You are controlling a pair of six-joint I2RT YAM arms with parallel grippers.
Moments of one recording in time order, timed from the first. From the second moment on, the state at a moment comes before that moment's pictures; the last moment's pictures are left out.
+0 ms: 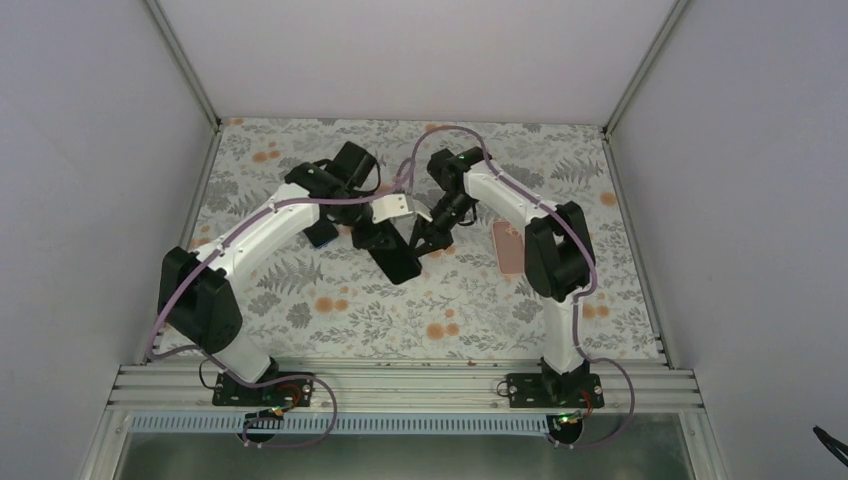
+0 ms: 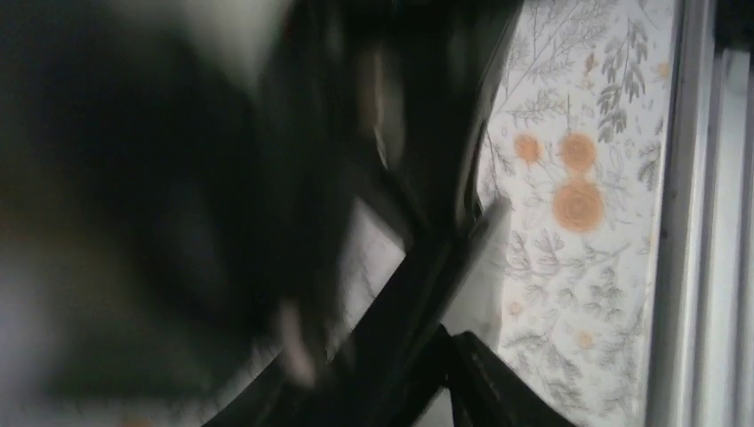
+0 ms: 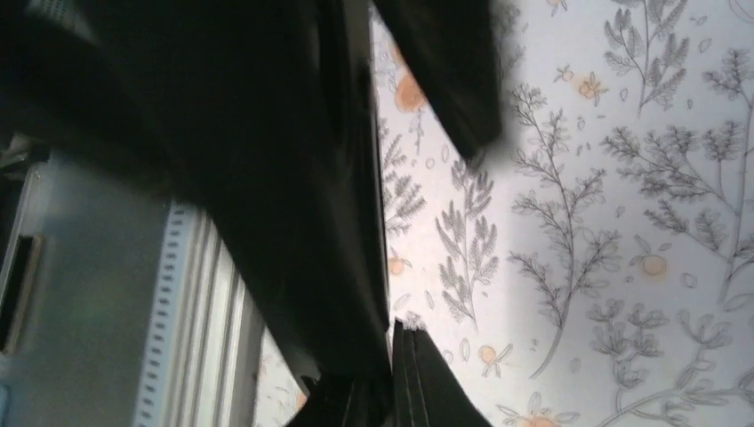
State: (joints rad) left arm -0.57 1.59 1.39 -1.04 0.44 0.67; right arm 0.58 2.06 1.73 -1.32 -0.78 -0.96
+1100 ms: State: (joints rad) left arm -0.59 1.38 1.44 -0.56 0.29 0.68; right arm 0.39 2.01 1.78 -1.04 -1.03 -0.55
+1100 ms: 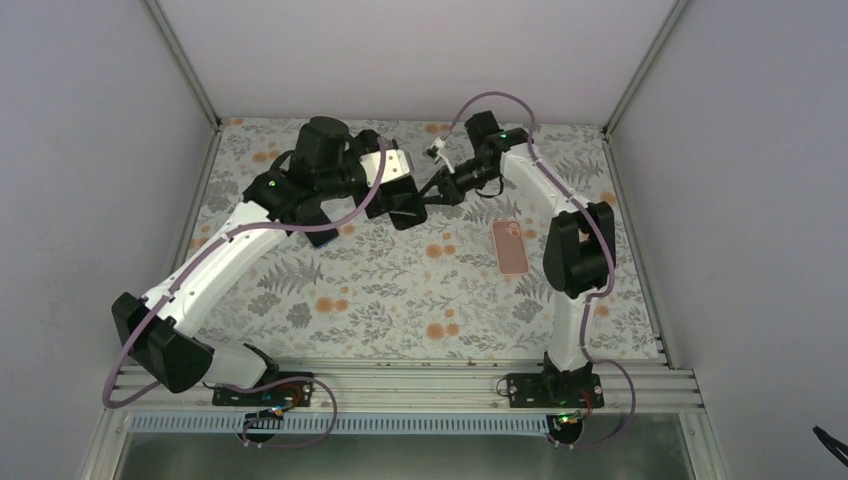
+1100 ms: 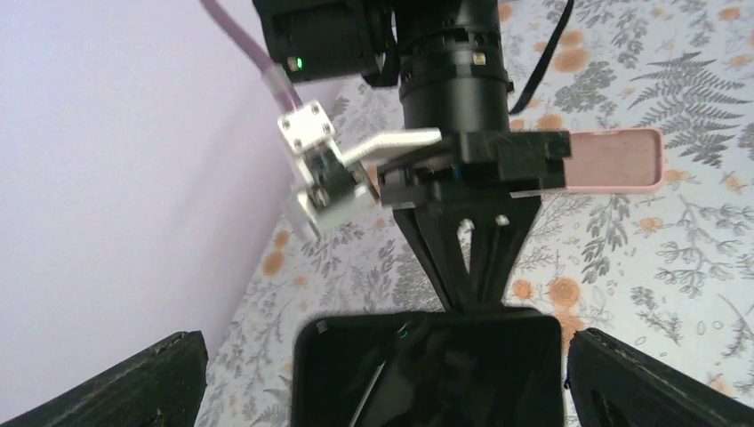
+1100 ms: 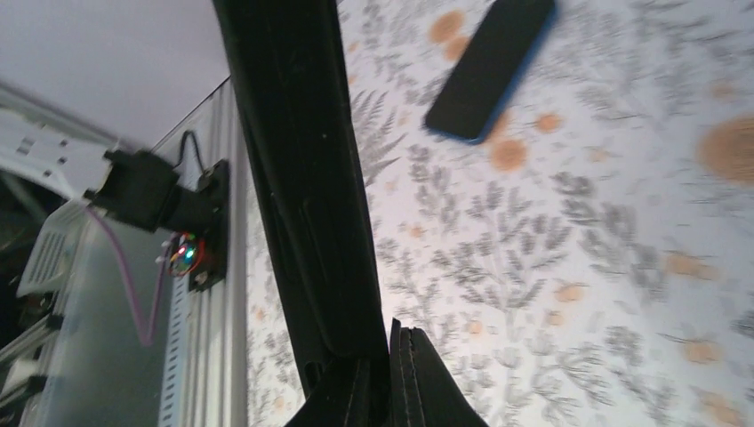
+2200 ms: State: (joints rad) left arm -0.66 1.70 1.19 0.29 -0.19 0.46; right arm 0.31 1.95 1.78 -0.36 -0.59 0.25
